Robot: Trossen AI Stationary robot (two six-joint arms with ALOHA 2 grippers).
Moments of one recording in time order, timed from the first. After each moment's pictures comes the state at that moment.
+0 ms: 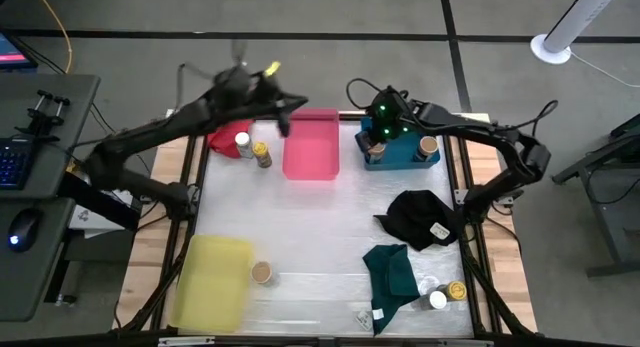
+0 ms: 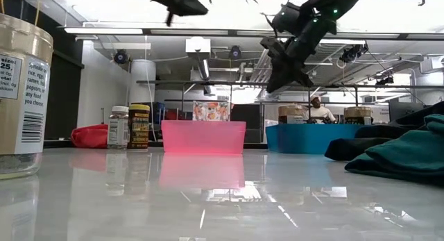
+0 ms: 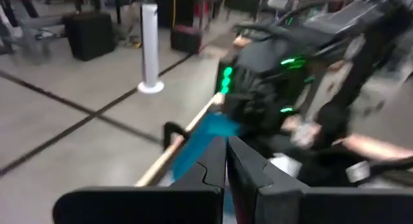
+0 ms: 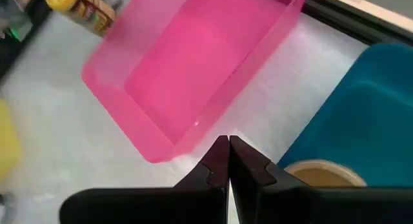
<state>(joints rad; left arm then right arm) 0.48 1.27 1.19 -0.10 0.09 -0.10 -0.56 1.53 1.18 -0.55 -0.17 0.40</state>
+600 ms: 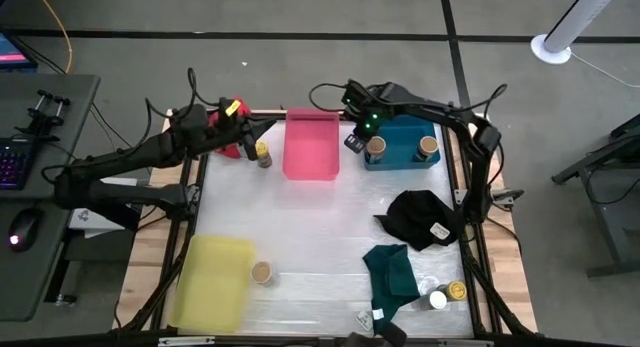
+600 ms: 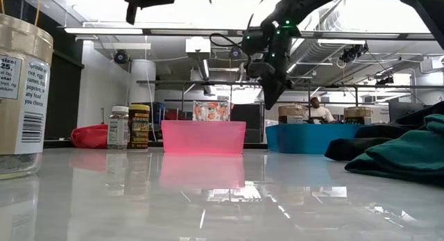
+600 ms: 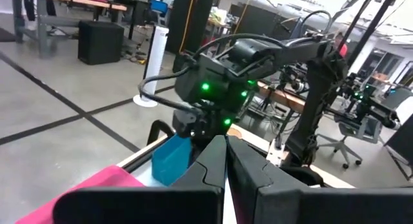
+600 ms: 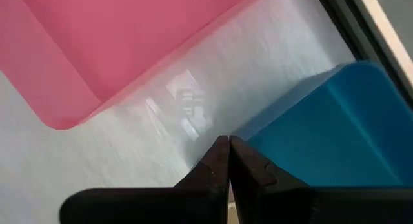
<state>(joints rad) 0.34 0.91 0.86 -0.02 -0.10 -0.30 -0.56 1.93 1.68 -1.08 -0.04 0.04</state>
